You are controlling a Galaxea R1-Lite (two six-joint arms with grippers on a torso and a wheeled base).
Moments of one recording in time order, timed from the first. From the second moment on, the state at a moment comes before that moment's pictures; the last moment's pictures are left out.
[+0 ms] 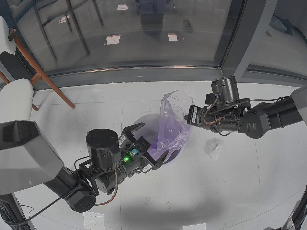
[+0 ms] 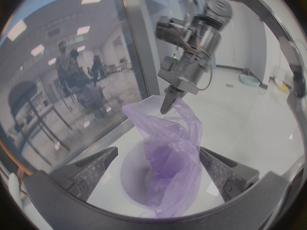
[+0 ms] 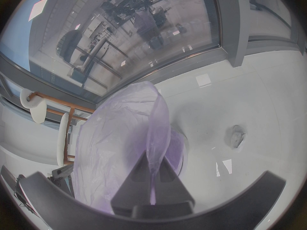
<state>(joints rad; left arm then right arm) -0.70 2.01 -0.64 -1.21 0.11 0.46 0.54 2.03 -1.26 -0.24 0.01 0.53</state>
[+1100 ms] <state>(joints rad) -0.69 1.96 -0.81 -0.81 -0.06 -0.15 0.54 2.02 -1.17 -0.34 -0.04 0.51</state>
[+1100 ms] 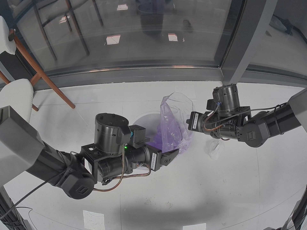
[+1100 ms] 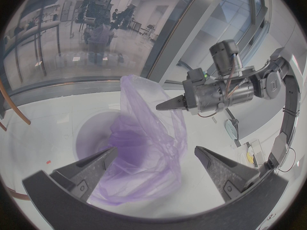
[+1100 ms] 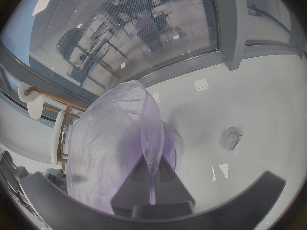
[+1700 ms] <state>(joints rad) -0.60 2.10 -0.93 -0.94 -0.06 -0.27 0.54 1.97 -1.08 -0.34 -0.02 0.43</state>
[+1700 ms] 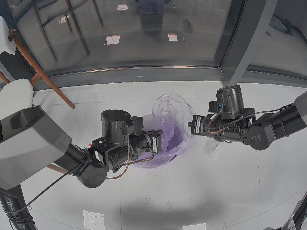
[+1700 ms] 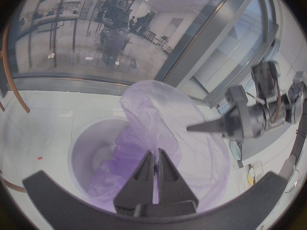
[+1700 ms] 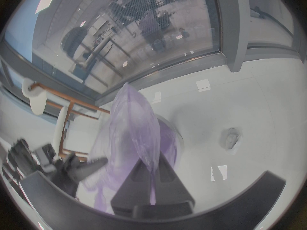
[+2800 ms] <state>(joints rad) -0.37 1.95 -0.81 -0.73 -0.07 -0.23 0.51 1.99 -0.90 -0.45 0.17 0.31</state>
